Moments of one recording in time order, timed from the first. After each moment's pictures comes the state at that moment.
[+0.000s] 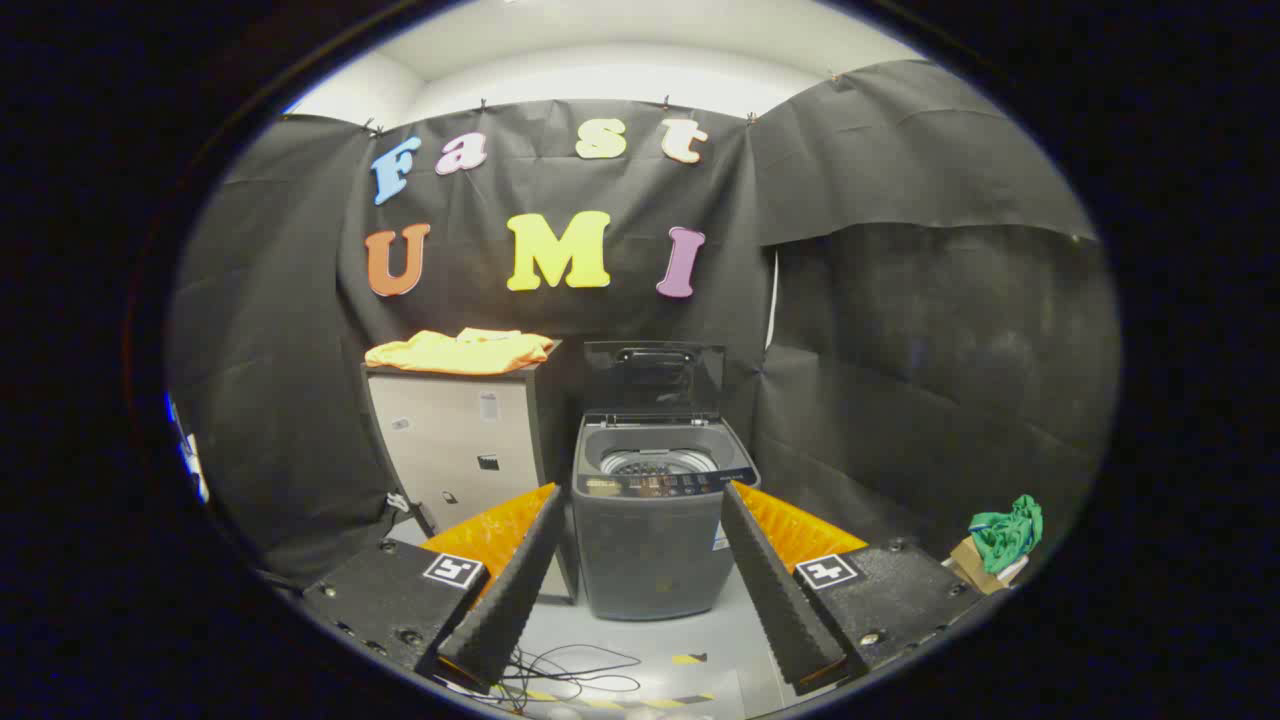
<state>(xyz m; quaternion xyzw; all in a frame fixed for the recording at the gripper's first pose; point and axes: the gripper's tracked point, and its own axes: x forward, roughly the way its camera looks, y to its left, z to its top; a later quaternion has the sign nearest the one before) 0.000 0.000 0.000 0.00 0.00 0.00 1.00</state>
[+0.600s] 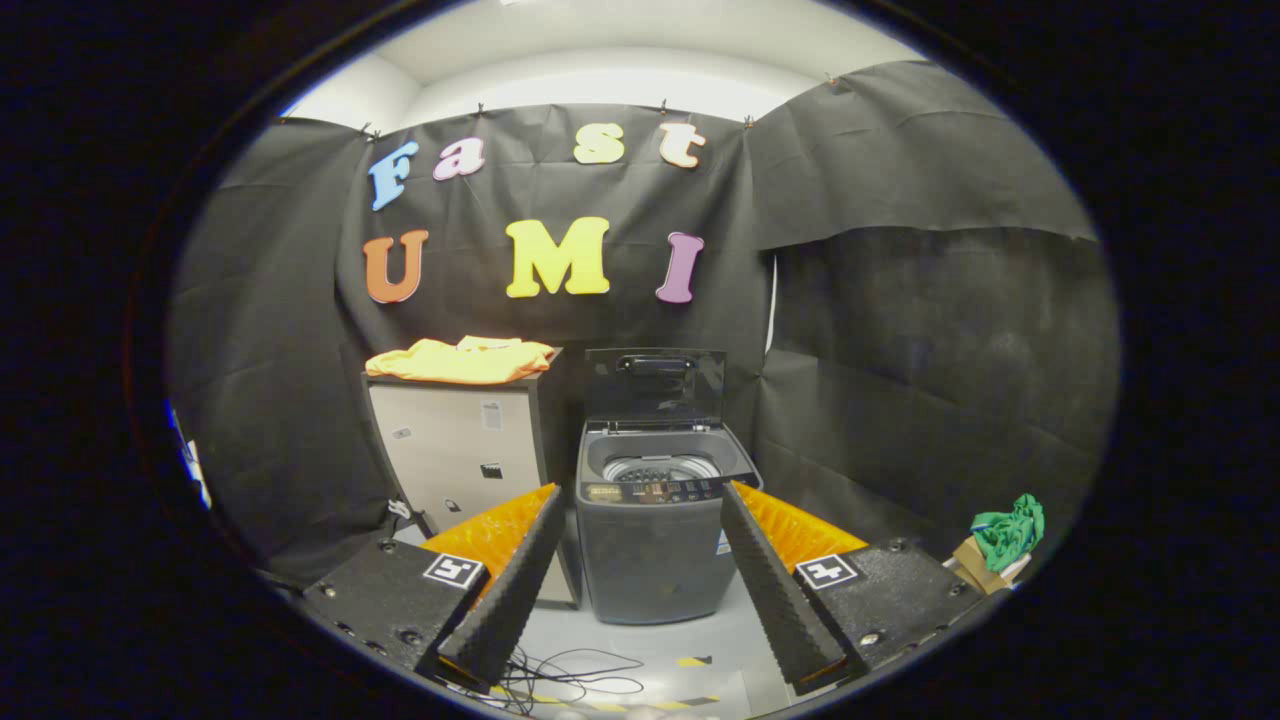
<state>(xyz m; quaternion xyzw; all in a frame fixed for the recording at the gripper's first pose) 0.002 0.001 0.002 0.00 -0.01 0.00 1.00</state>
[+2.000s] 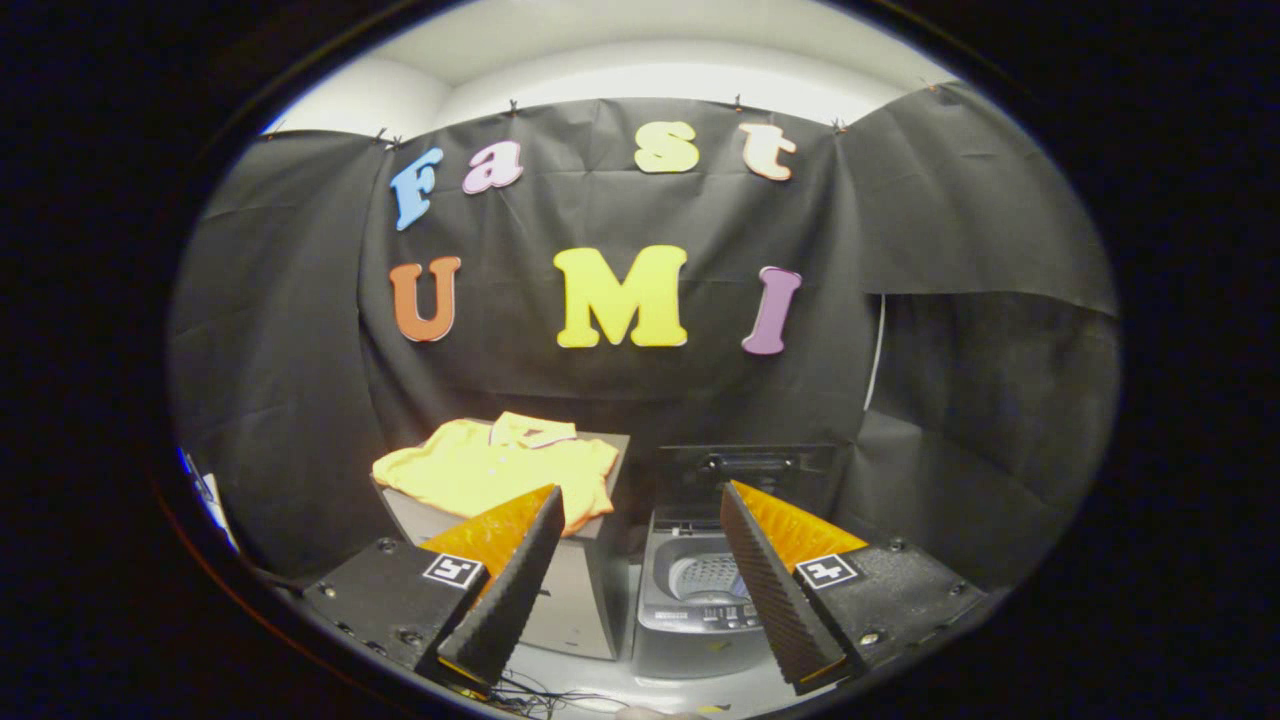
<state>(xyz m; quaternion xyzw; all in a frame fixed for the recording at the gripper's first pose) 0.204 0.132 0.218 -0.03 -0.02 0.11 0.99</state>
